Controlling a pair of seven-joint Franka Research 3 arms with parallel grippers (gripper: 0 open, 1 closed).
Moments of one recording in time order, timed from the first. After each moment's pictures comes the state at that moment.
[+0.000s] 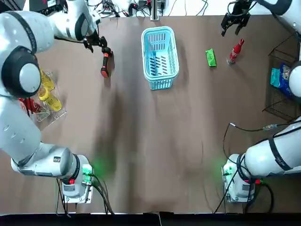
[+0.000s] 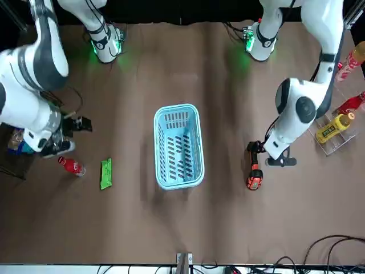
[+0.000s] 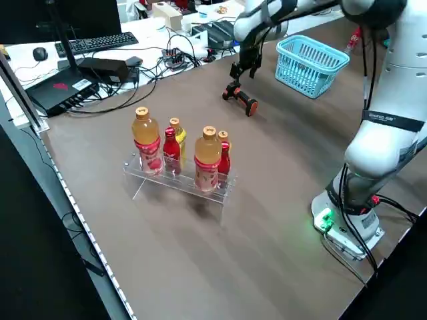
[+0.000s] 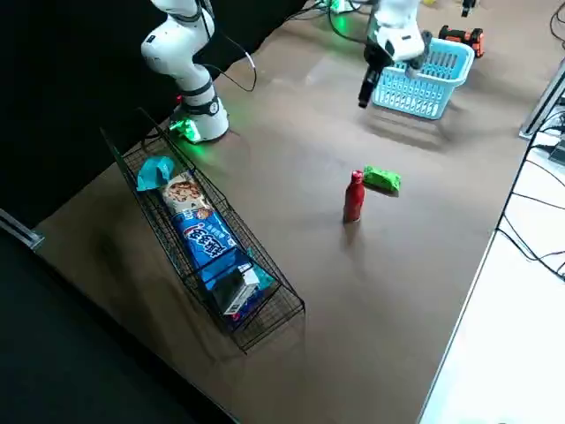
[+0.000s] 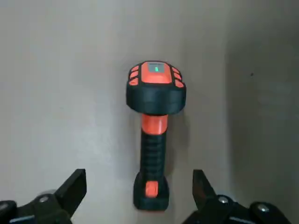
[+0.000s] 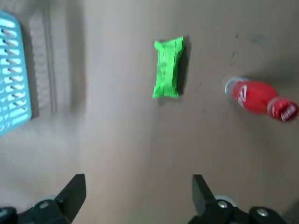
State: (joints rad) left arm -0.08 0.32 -0.13 -2.02 0.02 2.41 -0.23; right arm 0.07 0.20 0.02 -1.72 0.10 1.77 -0.12
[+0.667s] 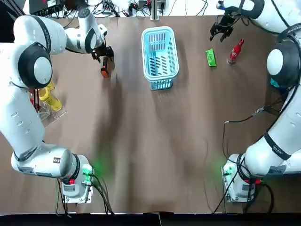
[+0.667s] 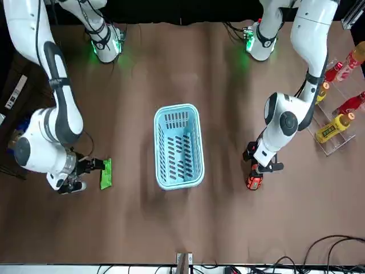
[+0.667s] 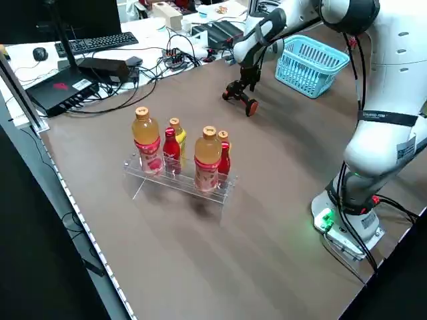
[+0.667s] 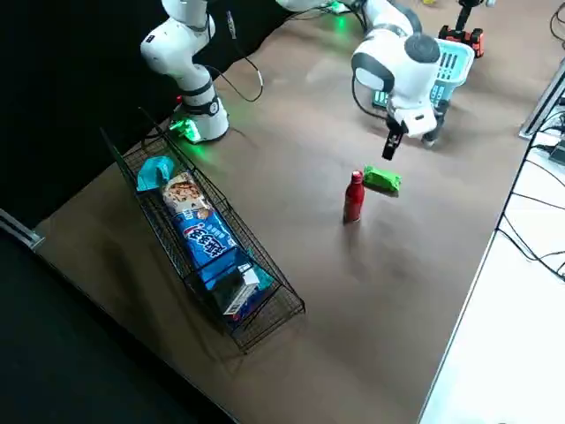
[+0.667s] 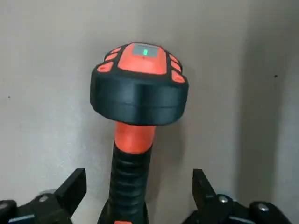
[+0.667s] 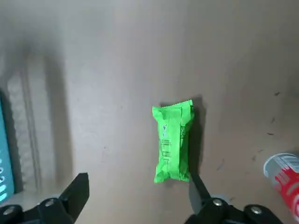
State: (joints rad) left arm -0.11 0.45 -0.13 -2.02 0.02 2.52 -0.33; right arm 0.04 0.54 0.02 -1.62 0.26 2.07 -0.19
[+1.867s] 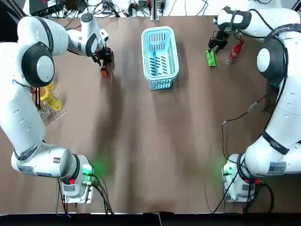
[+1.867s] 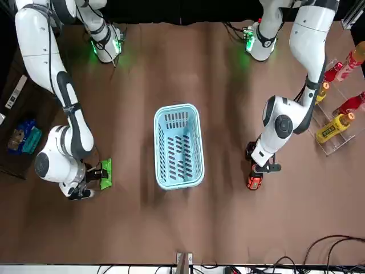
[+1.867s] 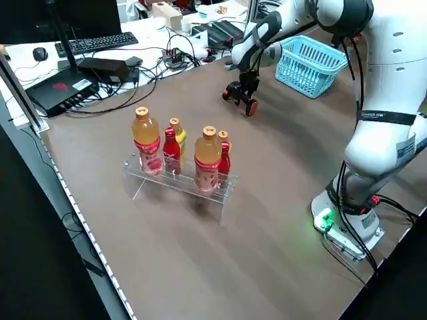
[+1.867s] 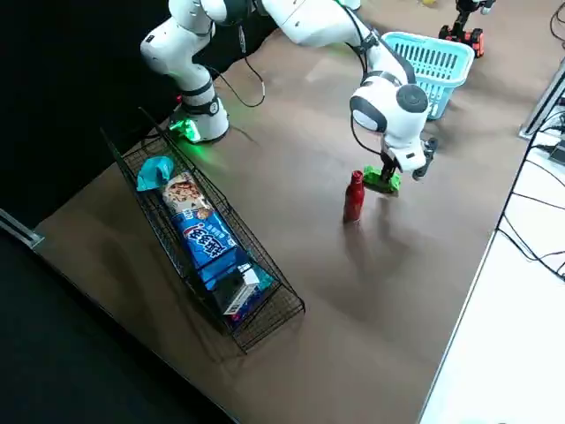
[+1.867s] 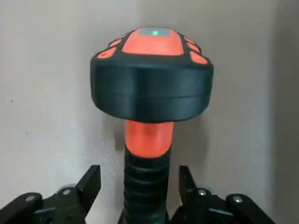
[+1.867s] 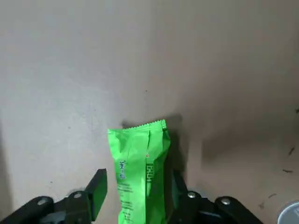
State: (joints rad) left arm -0.11 0.49 -0.13 -2.02 0.13 2.52 -0.33; right arm 0.03 0.71 0.01 -1.61 0.26 2.22 -0.23
